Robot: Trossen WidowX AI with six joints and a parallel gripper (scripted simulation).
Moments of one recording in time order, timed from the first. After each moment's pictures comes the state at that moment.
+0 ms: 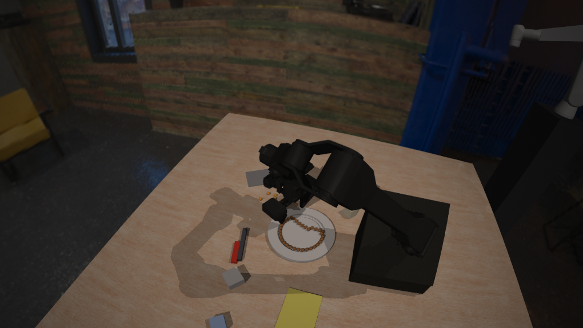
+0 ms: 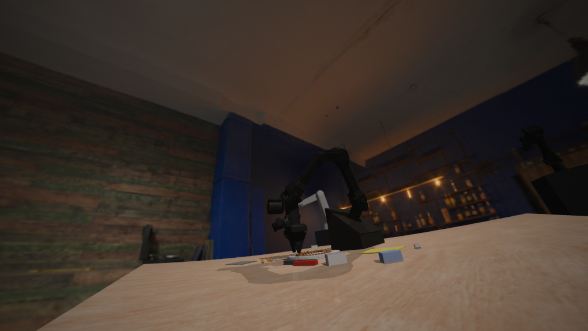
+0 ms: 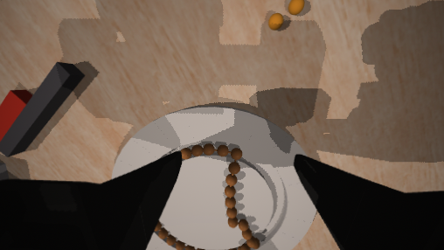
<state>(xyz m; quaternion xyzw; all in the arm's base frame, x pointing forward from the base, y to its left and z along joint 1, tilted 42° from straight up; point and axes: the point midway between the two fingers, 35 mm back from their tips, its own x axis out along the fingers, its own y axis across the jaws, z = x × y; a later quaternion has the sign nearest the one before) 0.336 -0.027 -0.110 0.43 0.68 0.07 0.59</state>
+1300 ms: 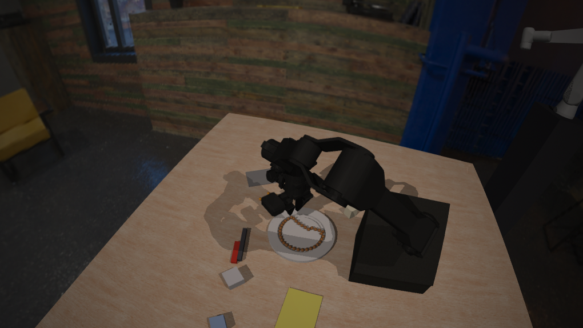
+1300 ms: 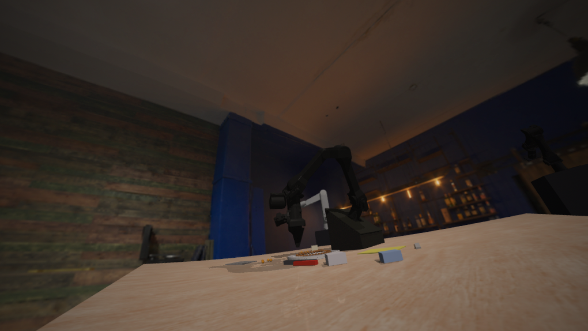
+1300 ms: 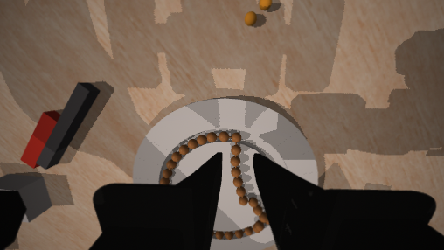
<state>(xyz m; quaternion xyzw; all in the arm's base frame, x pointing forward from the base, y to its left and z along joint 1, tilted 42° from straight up) 0.329 -0.036 -0.092 0.47 0.68 0.01 0.56</state>
